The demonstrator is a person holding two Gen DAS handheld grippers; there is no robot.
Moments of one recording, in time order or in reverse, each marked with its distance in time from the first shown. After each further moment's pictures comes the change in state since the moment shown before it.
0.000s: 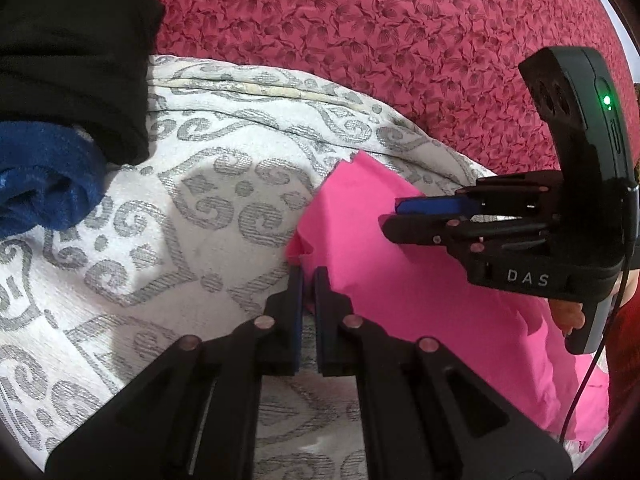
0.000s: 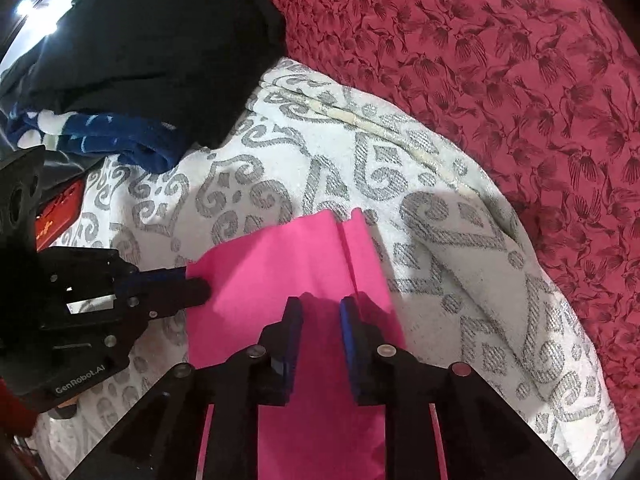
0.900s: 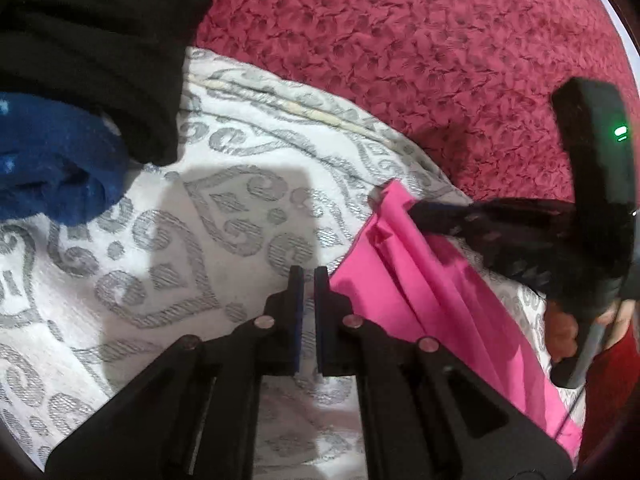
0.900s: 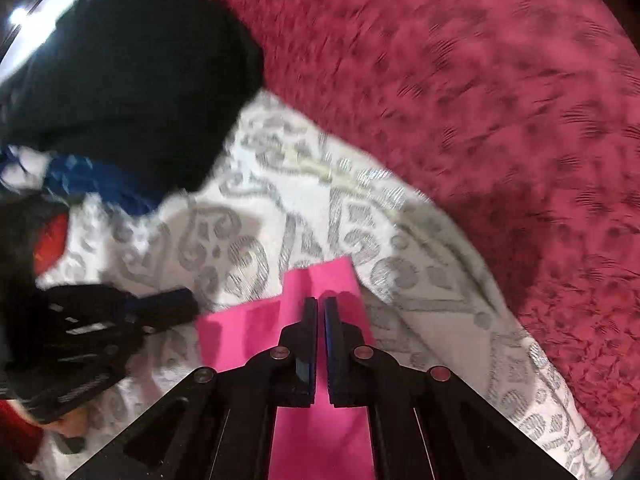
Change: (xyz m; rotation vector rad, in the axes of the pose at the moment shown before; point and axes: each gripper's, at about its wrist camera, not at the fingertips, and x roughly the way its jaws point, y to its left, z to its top) left arm -0.004 0.019 0.010 -0.158 -0.049 -0.025; right arm 0.001 -0.002 0.028 0.008 -0.029 -0.073
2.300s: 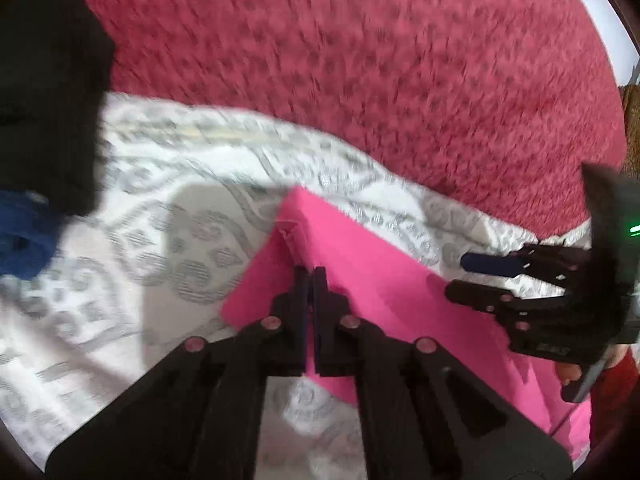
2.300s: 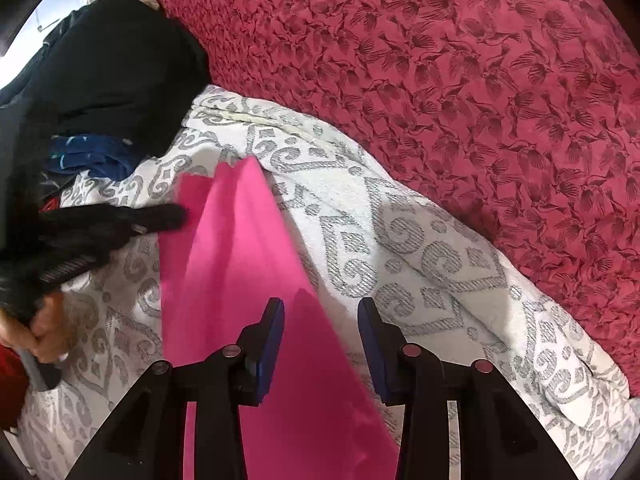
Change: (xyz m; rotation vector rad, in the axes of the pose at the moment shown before) left arm -0.008 -0.043 -0.001 0.184 -0.033 -0.052; right arm -0.070 -0.045 -0.091 0.150 -0.048 -0.088
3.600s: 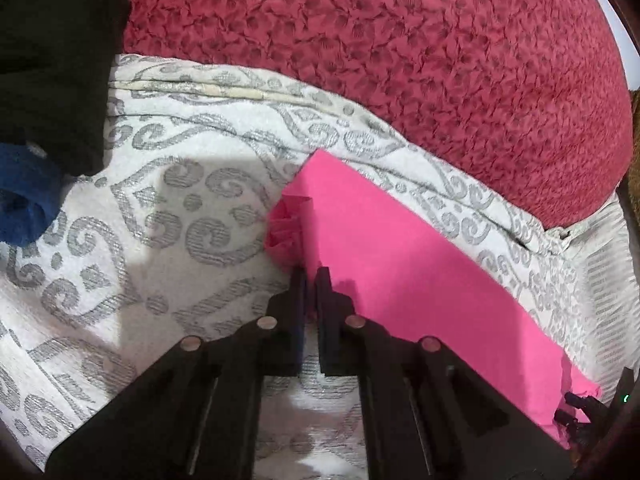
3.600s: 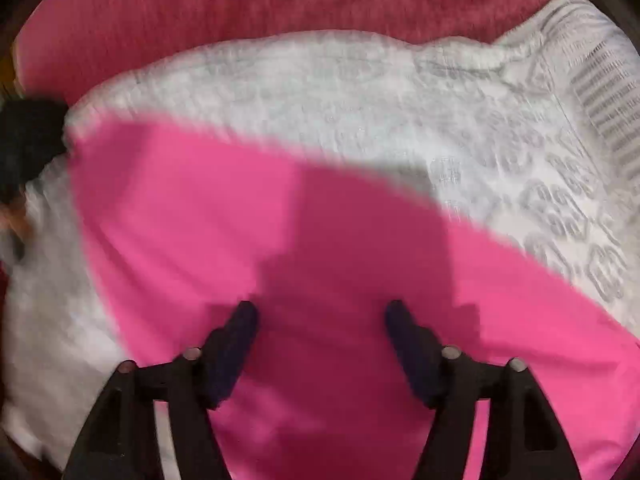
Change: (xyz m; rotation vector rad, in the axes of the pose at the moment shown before) left arm 0.035 0.020 -0.009 -0.026 0.110 0.008; right arm -0.168 -0.052 -0.317 0.553 0.031 -0.336
